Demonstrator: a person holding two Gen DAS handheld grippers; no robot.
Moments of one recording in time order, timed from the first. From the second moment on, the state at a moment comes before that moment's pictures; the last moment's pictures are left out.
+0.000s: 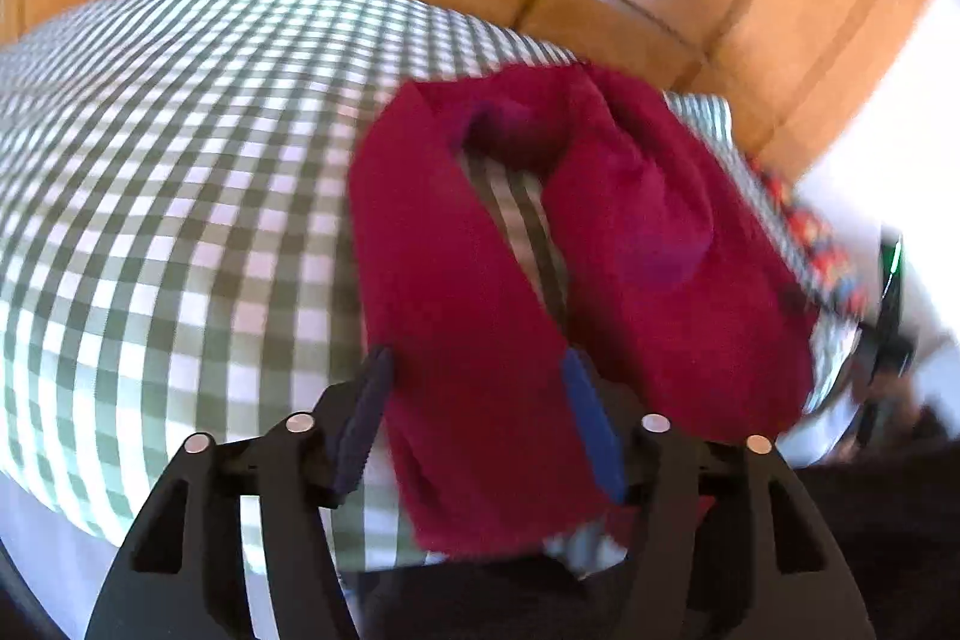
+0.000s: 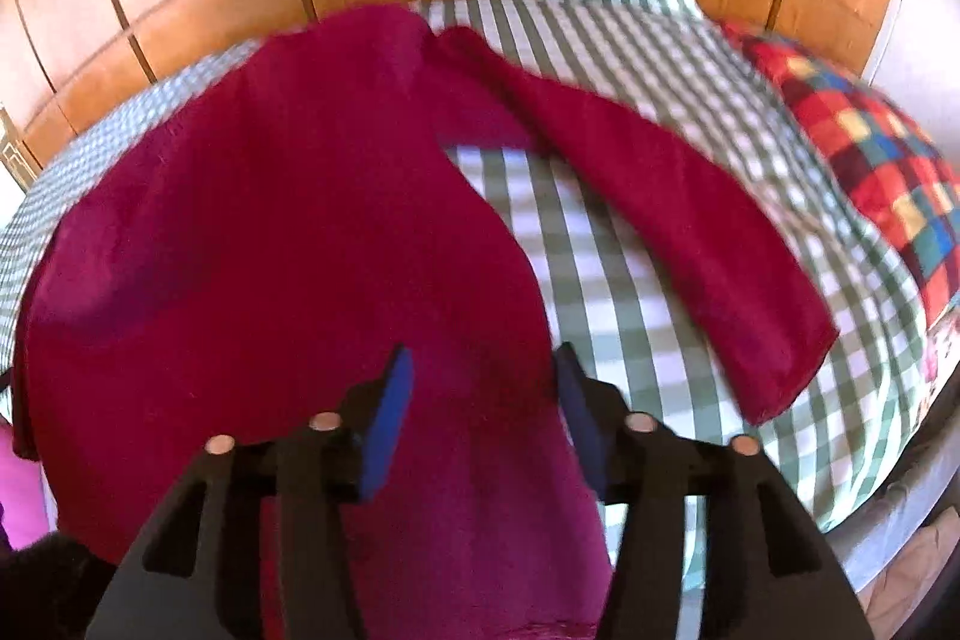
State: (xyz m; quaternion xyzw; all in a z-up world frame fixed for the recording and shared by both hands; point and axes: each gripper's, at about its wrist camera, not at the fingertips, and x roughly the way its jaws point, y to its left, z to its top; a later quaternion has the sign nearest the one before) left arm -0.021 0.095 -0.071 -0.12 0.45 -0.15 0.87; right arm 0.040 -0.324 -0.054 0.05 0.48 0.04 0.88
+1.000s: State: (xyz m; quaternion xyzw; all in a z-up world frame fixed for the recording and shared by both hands) left arm 0.130 0.365 -0.042 -0.32 0.36 0.20 0.85; right arm 0.047 -0.201 -0.051 -0.04 0.48 0.20 0.85
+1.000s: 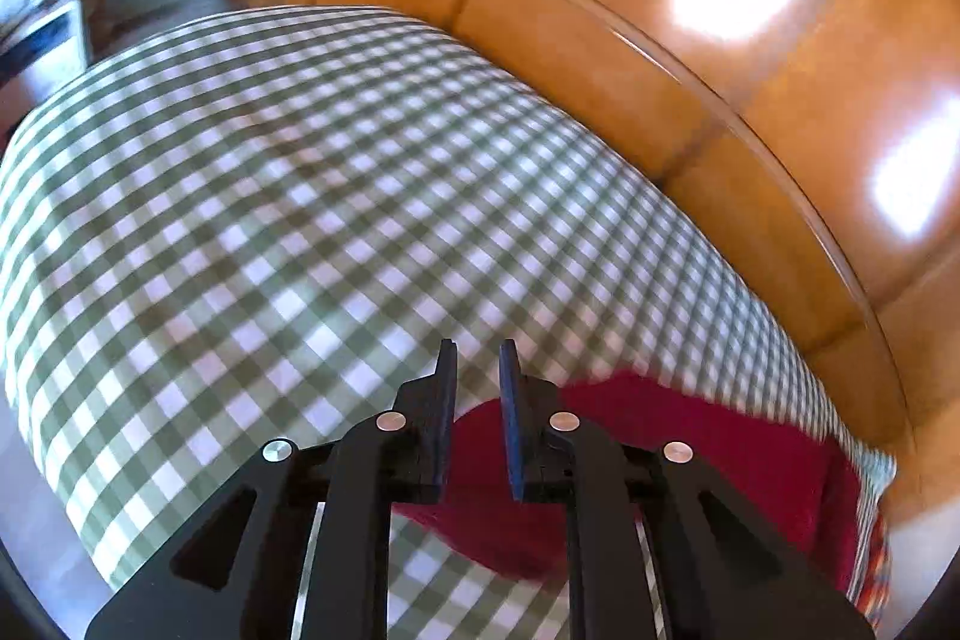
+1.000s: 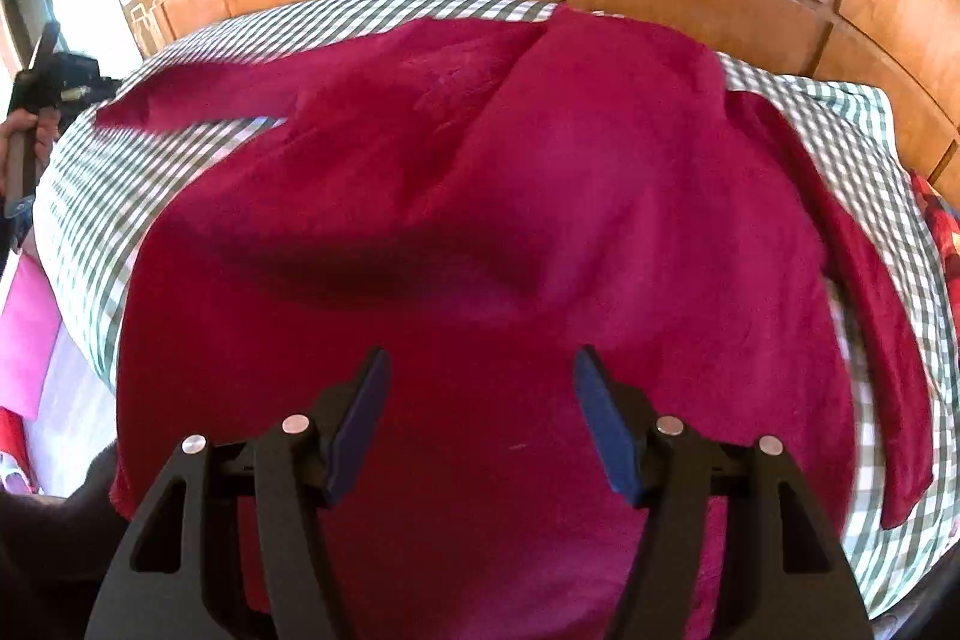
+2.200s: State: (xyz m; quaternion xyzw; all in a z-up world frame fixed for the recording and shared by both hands) left arm 0.326 0.056 -0.095 -0.02 0.43 -0.21 0.88; right arm 0.350 -0.262 -0.055 -0.06 0.50 0.20 0.84
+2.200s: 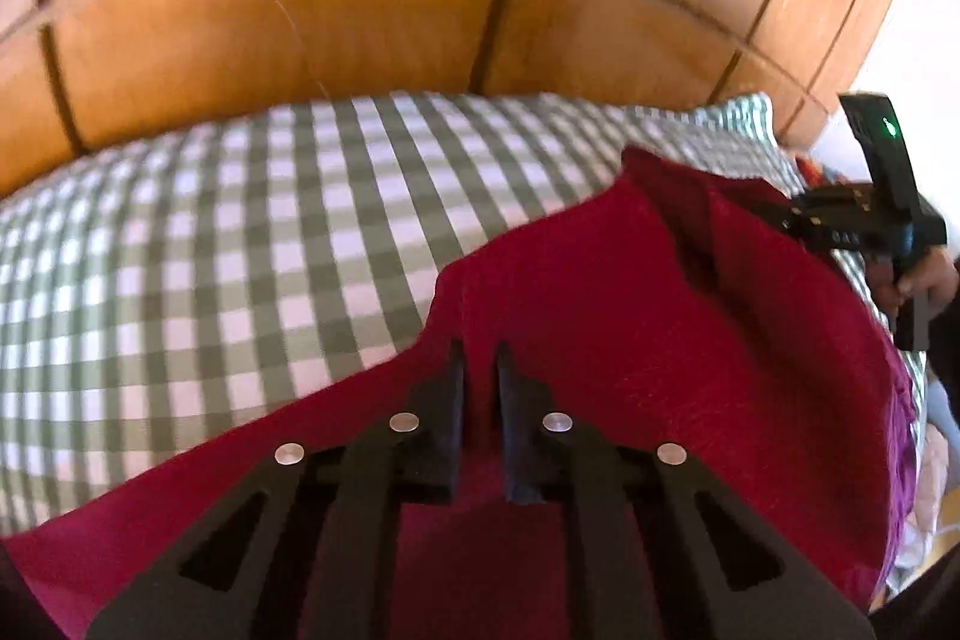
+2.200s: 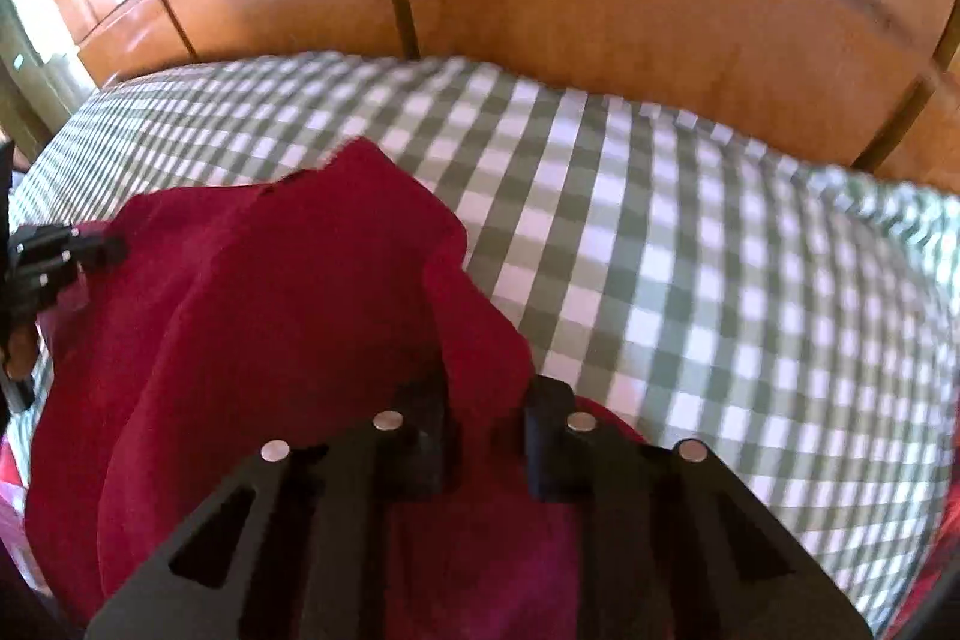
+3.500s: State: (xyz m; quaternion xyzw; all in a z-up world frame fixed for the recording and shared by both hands) left arm 0.085 0.157 -0.100 -0.23 0.44 -0.08 0.86; right arm 0.045 -0.076 -0.016 -0.02 0.47 0.44 0.76
